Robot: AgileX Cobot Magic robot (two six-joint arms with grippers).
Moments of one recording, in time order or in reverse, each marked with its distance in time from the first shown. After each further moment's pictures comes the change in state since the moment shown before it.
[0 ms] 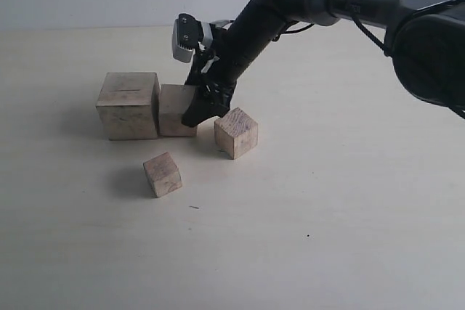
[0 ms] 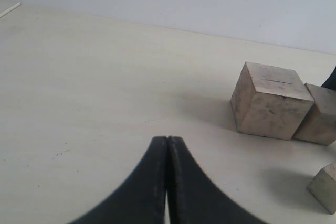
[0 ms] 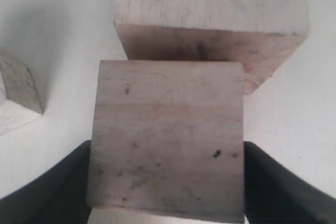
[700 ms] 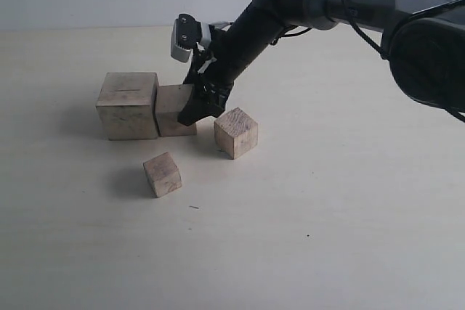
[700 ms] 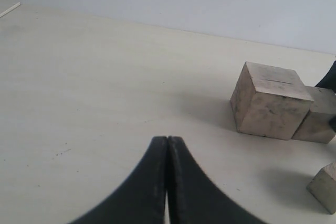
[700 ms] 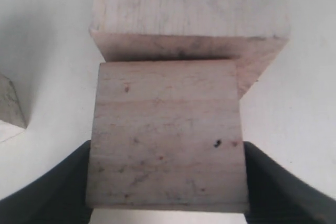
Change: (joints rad) left arm 0.000 0.000 0.000 0.000 0.000 0.000; right arm 0.000 0.011 0.000 0.031 -0.042 0.004
